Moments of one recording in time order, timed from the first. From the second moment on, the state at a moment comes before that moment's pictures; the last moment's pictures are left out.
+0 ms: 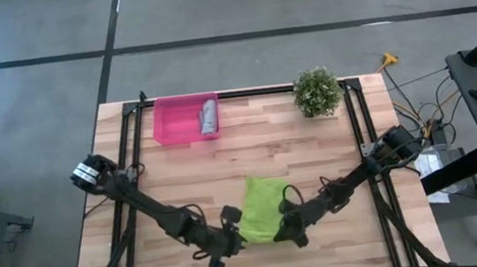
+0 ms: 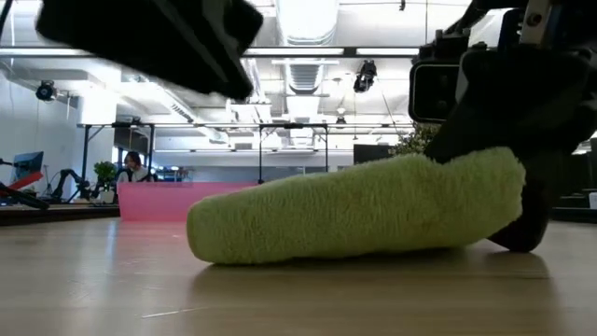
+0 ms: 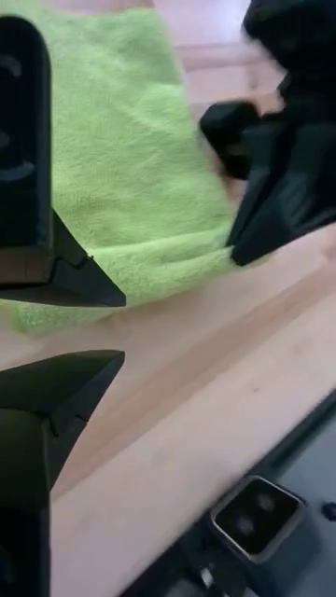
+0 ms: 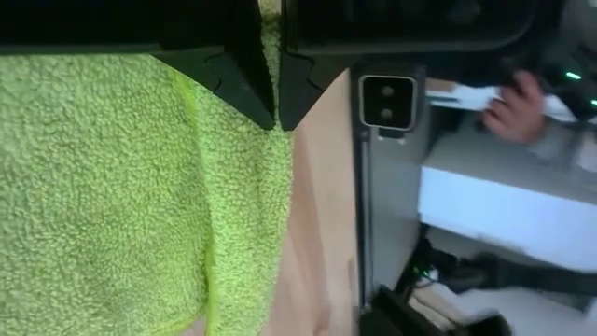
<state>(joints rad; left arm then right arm) -0.58 1.75 1.09 -0.06 -0.24 0.01 0.57 1.93 0.63 0.82 -0.02 1.14</state>
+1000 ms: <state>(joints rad) -0.52 1.91 1.09 0.01 -0.25 -0.12 0.57 1.93 0.60 0.89 0.02 1.20</state>
